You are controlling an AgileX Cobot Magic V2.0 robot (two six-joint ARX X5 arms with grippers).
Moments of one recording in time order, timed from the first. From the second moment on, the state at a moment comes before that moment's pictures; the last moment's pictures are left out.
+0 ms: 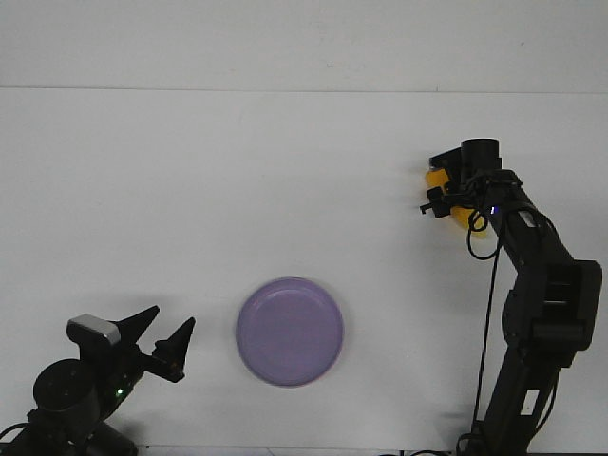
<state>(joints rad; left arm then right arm) -0.49 0.30 0.58 -0.46 0.00 -0.34 -0.05 2.05 1.62 -0.59 0.01 -0.33</state>
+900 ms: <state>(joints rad) -0.49 0.30 0.58 -0.46 0.00 -0.34 0.17 1.33 1.61 -0.88 -0.23 -0.14</state>
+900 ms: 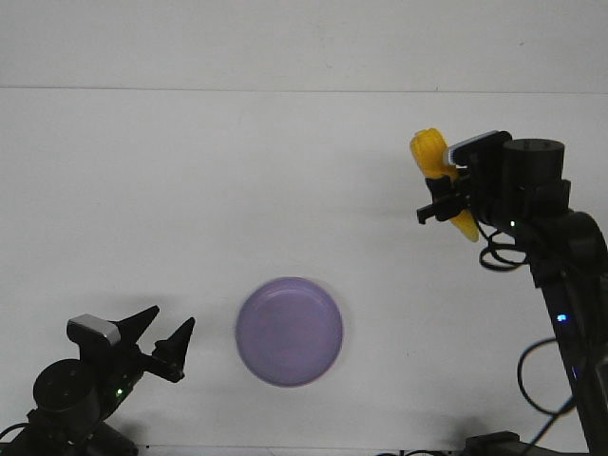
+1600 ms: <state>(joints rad) -0.49 0.30 0.58 -0.46 -0.02 -0.33 0.94 1.45 1.04 -0.46 0.00 0.11</state>
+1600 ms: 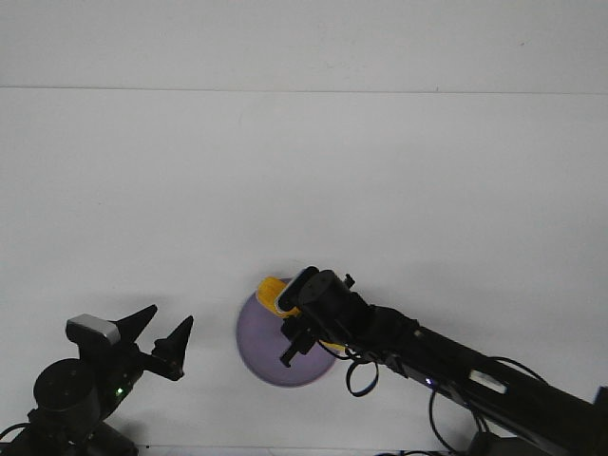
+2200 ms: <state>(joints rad) -0.49 0.30 0.58 -0.46 -0.02 -0.33 0.97 1.57 1.04 -0.41 0.01 0.14</state>
